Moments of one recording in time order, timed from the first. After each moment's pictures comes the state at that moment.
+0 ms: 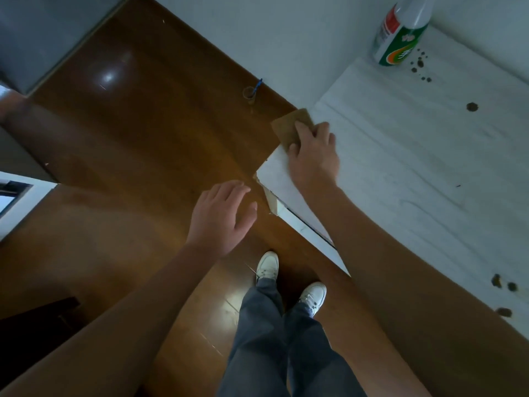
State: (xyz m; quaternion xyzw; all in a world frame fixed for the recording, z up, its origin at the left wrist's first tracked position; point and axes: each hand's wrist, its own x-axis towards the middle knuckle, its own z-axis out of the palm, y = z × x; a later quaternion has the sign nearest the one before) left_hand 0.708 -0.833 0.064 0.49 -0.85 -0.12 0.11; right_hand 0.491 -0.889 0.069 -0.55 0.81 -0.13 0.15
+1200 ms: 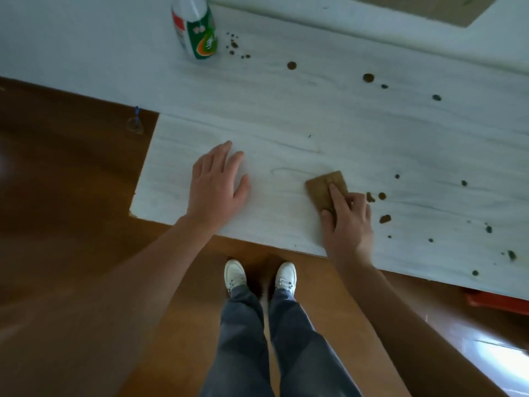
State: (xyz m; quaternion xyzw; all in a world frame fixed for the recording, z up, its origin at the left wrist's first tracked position) left_hand 0.499 -0.844 0.060 0.31 -0.94 -0.15 0.06; right_hand 0.349 -0.616 0.068 -0.30 0.93 -0.15 0.12
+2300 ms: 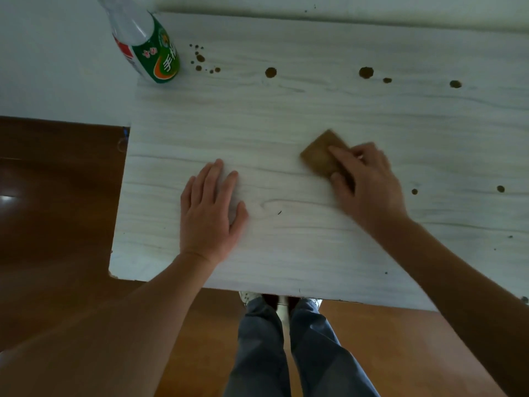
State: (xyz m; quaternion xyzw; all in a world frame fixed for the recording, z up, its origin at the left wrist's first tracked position) left_hand 0.463 -0.856 0.038 0.30 -0.95 -0.10 0.04; right_hand 0.231 -0.676 0.059 -0.41 0.89 -0.19 0.08
